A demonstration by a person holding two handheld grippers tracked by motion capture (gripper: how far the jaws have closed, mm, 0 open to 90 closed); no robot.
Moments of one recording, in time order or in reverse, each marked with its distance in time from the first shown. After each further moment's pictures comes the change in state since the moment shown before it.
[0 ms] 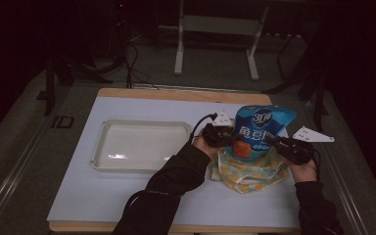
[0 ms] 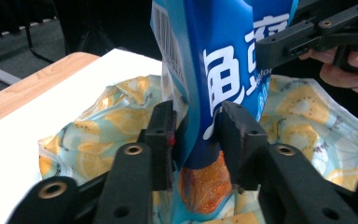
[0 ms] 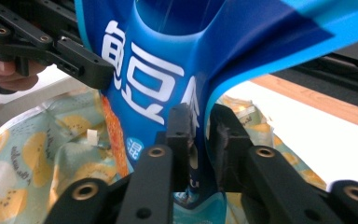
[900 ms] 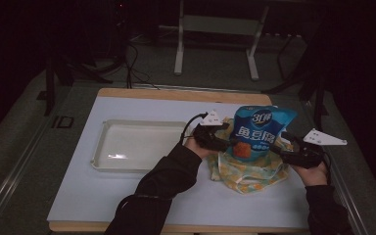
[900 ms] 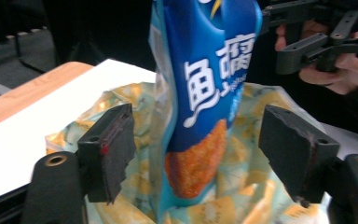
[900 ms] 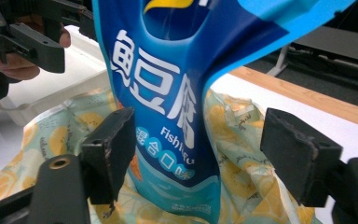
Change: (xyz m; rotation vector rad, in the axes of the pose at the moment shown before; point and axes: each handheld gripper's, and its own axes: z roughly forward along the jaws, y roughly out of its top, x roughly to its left) left arm 0.002 -0.002 -0.029 -0.048 -0.050 -0.023; right arm -0.007 -0.001 -0.023 -0.021 0.043 0.019
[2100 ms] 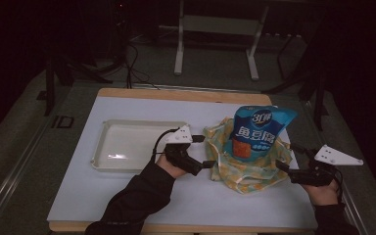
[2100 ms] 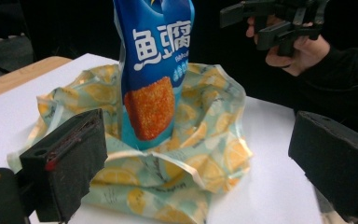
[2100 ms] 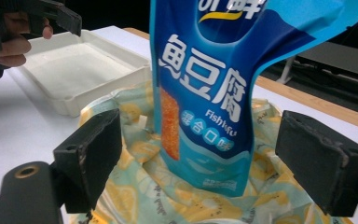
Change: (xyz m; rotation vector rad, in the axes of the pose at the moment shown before) left arm -0.028 -0.034 -0.088 -0.040 -0.080 0.016; right arm 0.032 -0.009 -0.043 -0.043 0.022 -0.040
